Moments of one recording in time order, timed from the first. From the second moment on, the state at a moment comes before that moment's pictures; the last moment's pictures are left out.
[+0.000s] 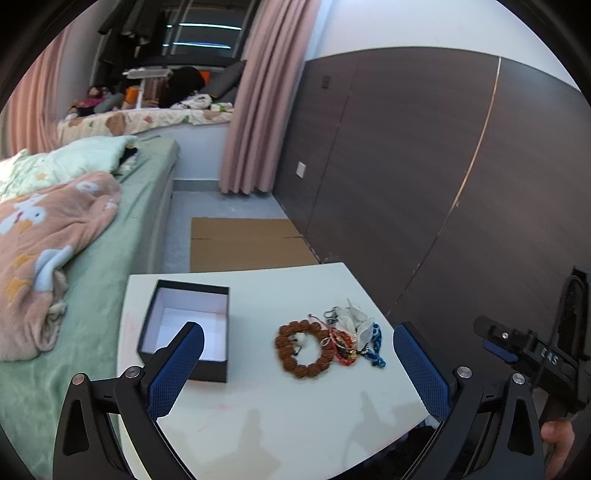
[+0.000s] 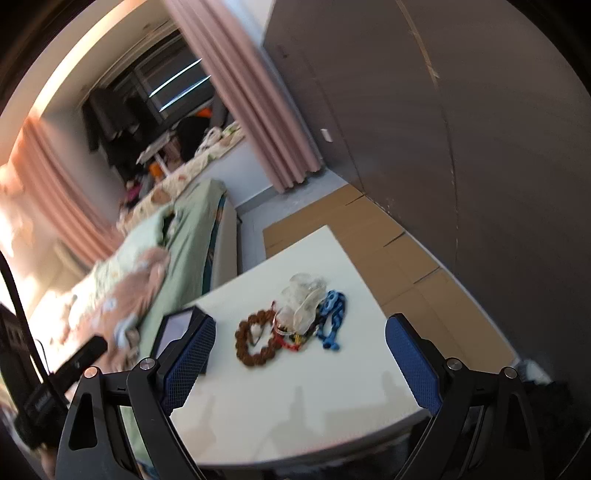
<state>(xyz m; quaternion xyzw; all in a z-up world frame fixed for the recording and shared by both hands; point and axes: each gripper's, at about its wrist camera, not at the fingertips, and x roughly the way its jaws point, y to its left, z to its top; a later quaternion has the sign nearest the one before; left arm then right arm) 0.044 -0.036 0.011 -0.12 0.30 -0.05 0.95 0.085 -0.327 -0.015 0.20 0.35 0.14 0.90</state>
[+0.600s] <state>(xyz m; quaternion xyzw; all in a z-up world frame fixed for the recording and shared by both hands) 0.137 -0.098 -0.031 -0.08 0.40 -0.15 0.90 0.129 -0.362 -0.045 0.30 0.41 0.08 0.86</state>
